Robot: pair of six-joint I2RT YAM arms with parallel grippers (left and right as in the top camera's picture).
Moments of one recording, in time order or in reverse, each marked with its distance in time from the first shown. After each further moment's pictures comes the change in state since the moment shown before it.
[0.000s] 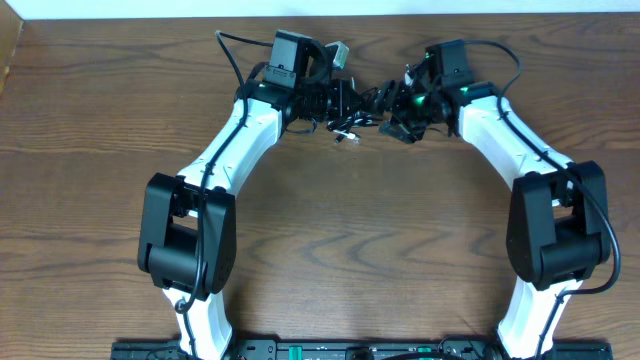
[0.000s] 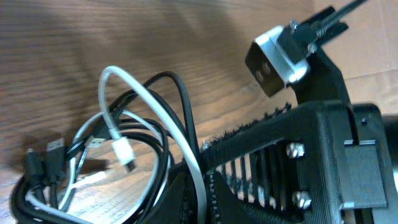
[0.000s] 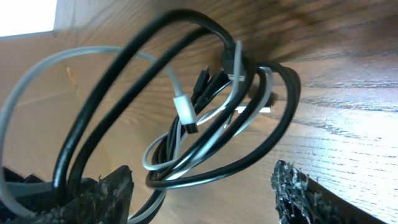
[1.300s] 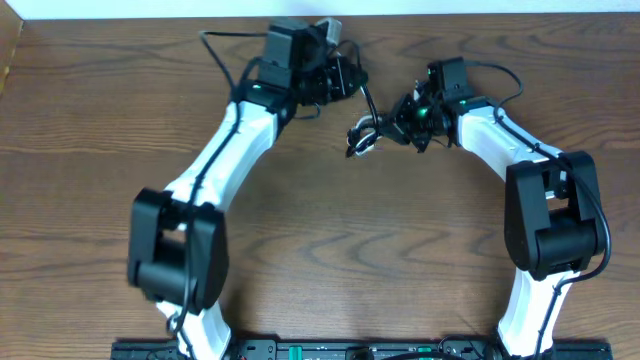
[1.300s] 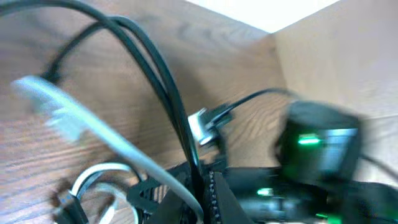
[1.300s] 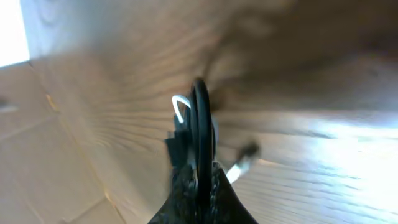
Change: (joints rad) left arm 0.013 -0.101 -0.016 0.178 -0.039 -0.216; right arm -0.038 0.055 -0.111 0.095 0.045 0.029
